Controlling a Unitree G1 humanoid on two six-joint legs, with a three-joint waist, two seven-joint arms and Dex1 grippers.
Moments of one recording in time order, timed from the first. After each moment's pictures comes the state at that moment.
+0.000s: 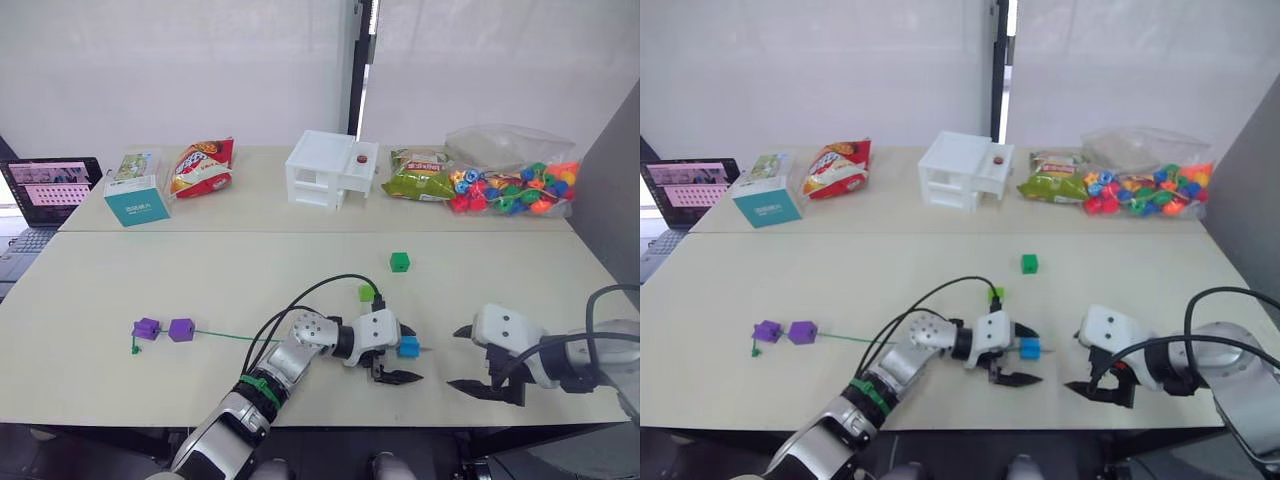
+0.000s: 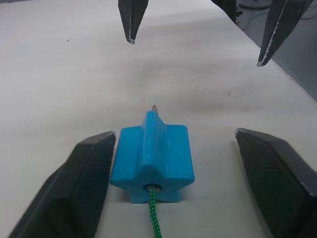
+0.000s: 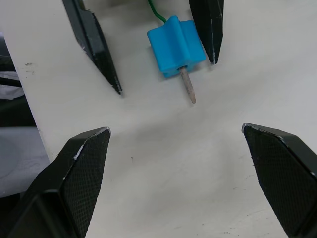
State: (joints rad) left arm -0.62 0.03 -0.47 0.53 0.00 -0.13 -1.03; right arm 0.02 -1.08 -0.12 -0.54 0.25 0.64 1.07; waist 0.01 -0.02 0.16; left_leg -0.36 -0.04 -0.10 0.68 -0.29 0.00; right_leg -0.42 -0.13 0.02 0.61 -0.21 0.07
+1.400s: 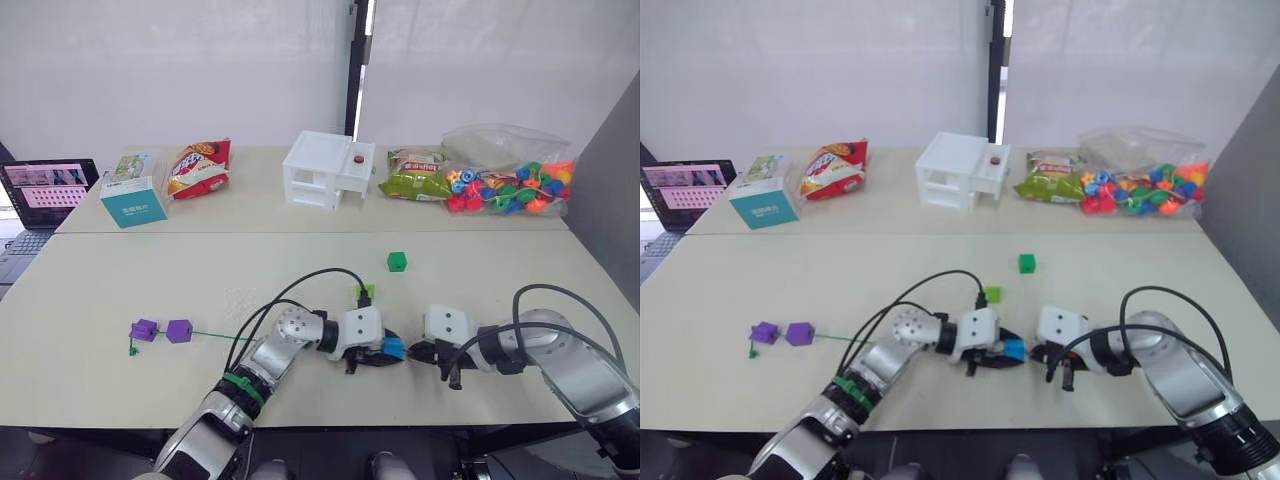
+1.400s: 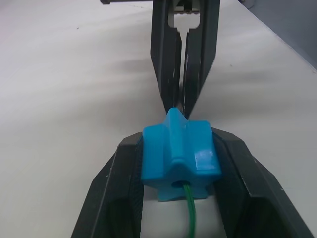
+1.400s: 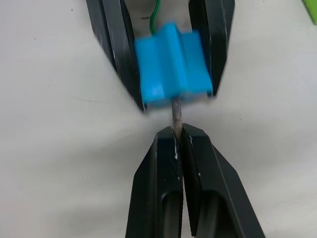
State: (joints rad) left arm -0.58 0.19 -0.44 0.40 0.00 -0.10 -1.09; right arm -0.28 -0.94 0.24 -0.28 0.12 0.49 1.10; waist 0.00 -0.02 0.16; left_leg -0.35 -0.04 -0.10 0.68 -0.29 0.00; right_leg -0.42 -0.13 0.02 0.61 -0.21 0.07
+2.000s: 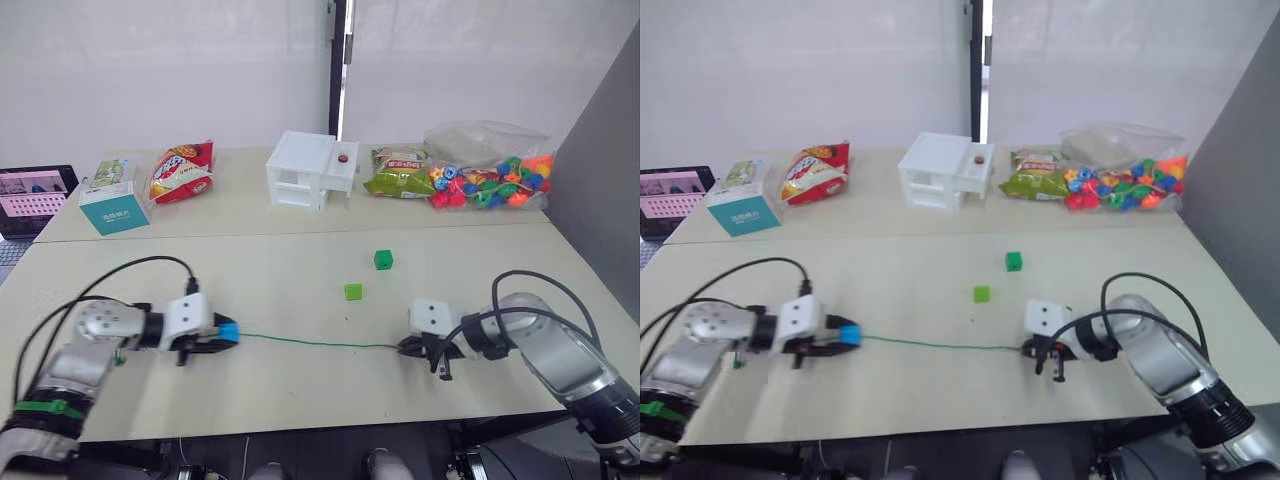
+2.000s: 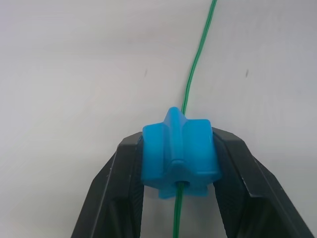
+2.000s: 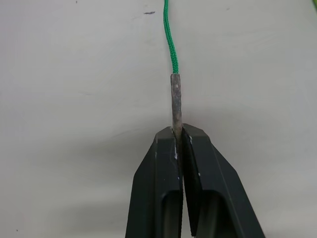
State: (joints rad) left arm -0.31 0.95 -0.05 0.36 -0.16 -0.19 -1.27; right arm -0.42 -0.88 0.34 -0.20 0.08 0.48 1.18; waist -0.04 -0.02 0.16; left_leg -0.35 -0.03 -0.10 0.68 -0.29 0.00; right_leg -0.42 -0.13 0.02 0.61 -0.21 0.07
